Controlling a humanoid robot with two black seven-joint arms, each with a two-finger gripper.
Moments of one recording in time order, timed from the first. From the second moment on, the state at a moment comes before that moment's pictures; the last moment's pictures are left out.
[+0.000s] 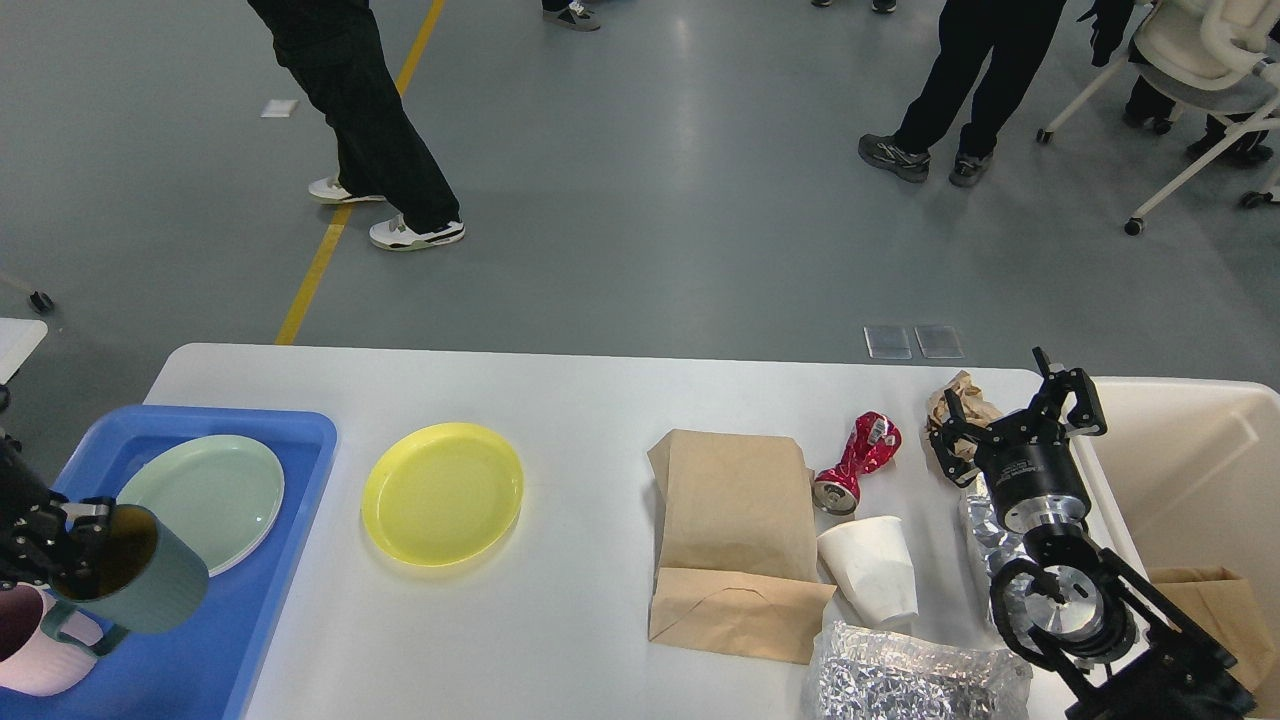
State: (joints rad) left arm -1.60 0.77 1.28 -1.02 0.40 -0.82 -0.14; right arm 0.26 -0.23 1.13 0.89 -0.19 0.17 0.42
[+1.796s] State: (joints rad) left arm -1.90 0.66 1.50 -1.26 0.26 -0.70 -0.17; right arm 0.26 -0.23 1.13 0.89 -0.19 0.17 0.42
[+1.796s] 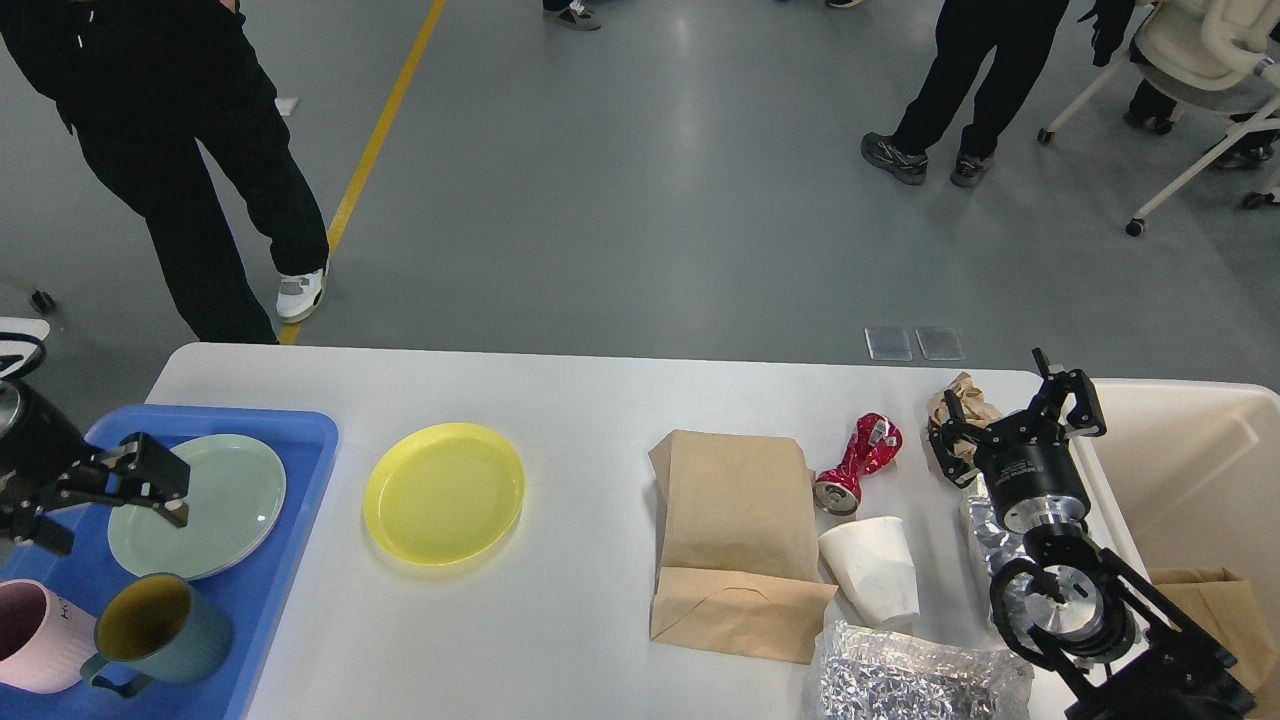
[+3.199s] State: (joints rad) left arm -2.23 0.15 1.50 -1.47 -0.31 -0.69 -0.18; right arm 0.26 -0.23 1.13 0.89 -0.19 0.17 0.42
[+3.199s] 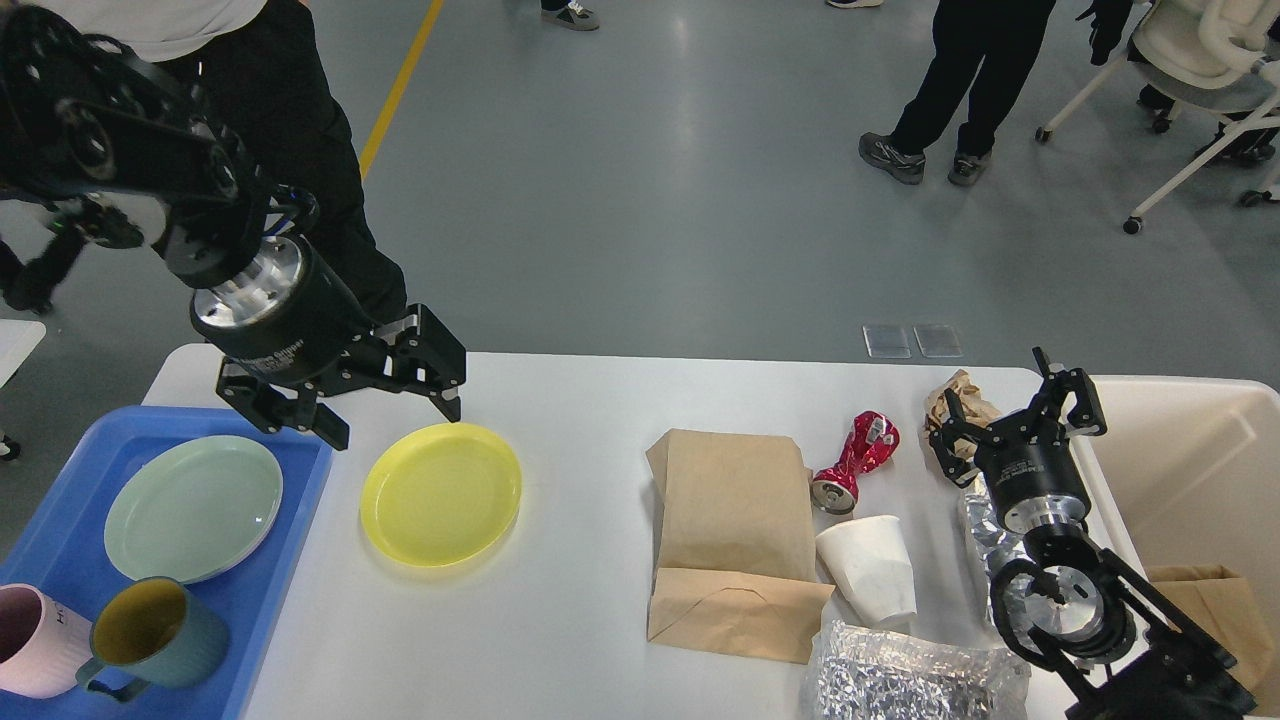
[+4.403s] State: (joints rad) left arm -1.36 0.22 1.25 -1.10 -0.72 -0.01 -0.12; right arm 0.26 -0.23 1.13 0.89 -0.19 0.17 0.42
